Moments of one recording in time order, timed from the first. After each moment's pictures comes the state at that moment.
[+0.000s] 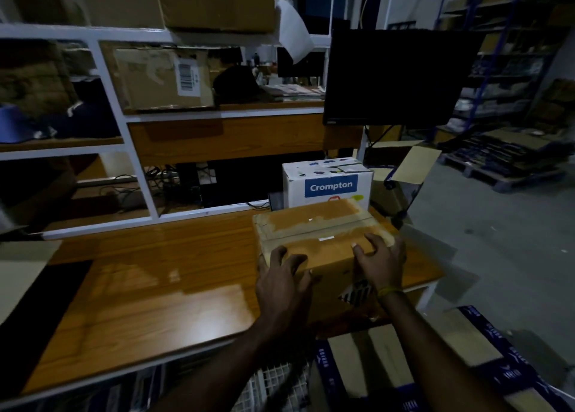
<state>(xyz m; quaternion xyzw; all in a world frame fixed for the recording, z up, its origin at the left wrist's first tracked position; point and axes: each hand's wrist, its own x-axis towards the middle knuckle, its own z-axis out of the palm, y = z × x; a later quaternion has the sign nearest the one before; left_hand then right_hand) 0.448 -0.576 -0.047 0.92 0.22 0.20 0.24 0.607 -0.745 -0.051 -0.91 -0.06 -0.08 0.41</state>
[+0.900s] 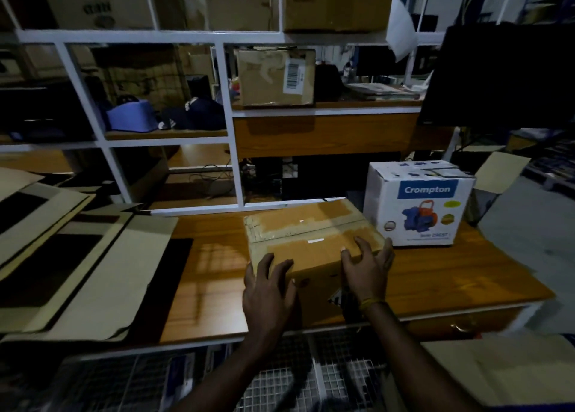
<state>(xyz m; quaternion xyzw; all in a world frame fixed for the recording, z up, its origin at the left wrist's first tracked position) 0.273 -0.399 -0.074 0.89 0.31 0.29 0.17 0.453 -0.524 -0.068 -0.90 -0.15 -0.10 0.41</state>
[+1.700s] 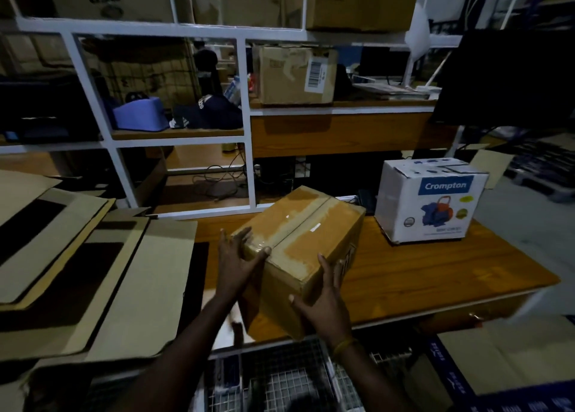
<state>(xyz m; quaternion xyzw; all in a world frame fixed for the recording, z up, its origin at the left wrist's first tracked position) 0.233 -0.208 -0.064 0.80 0.25 0.30 0.45 0.293 -0.420 -0.094 -0.83 -0.28 0.04 0.48</state>
